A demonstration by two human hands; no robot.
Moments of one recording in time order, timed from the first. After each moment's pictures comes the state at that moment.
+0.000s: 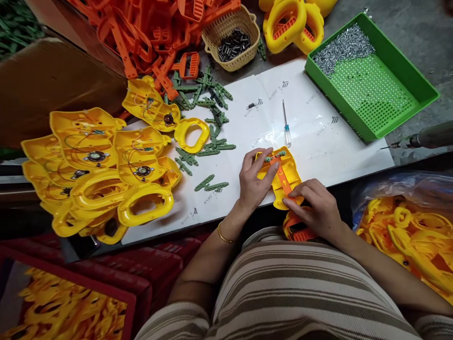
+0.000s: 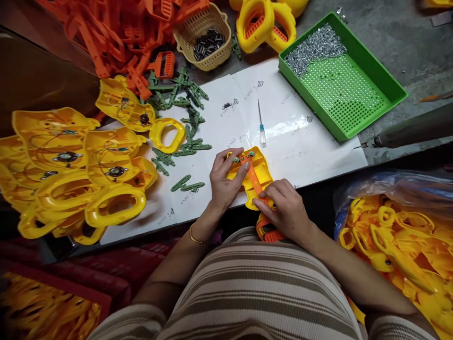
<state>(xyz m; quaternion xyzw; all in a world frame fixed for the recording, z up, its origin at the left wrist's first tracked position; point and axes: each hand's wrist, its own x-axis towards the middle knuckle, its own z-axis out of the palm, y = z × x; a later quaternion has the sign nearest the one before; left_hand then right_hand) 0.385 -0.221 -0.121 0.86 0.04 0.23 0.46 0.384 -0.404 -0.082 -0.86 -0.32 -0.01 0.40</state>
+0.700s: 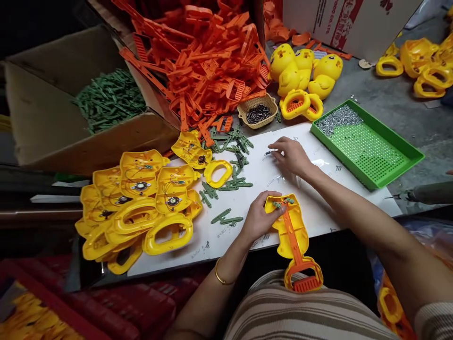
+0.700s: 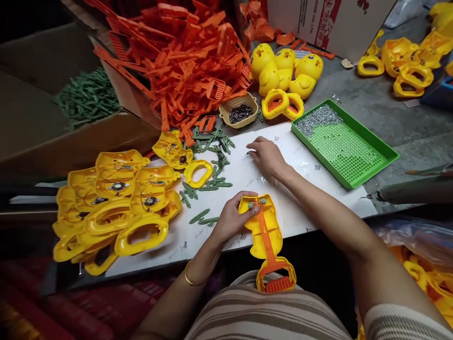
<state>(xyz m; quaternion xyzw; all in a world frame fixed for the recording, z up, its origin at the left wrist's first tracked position) 0.385 -0.192 -0.095 0.76 0.14 -0.04 0.63 0.577 -0.286 -0.087 -0.88 -0.37 0.04 0.29</state>
